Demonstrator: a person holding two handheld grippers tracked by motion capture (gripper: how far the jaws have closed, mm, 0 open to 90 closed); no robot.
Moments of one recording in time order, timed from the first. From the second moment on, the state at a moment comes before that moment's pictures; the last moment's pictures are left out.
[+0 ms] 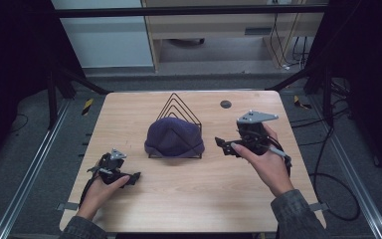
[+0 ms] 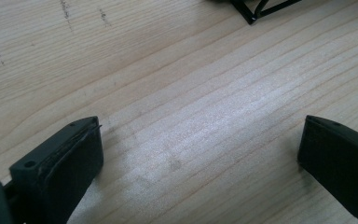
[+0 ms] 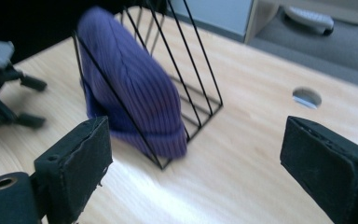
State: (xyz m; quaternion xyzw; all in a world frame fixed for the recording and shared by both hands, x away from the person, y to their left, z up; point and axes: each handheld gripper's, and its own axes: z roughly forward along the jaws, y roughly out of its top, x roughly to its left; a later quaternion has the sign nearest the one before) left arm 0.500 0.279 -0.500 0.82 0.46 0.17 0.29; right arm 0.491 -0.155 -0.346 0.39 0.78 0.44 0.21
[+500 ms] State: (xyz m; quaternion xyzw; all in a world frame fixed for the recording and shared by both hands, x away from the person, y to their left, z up) left arm 0.500 0.277 -0.500 0.82 0.46 0.17 0.29; right arm 0.481 -0.188 -0.418 0.42 0.79 0.40 0.18
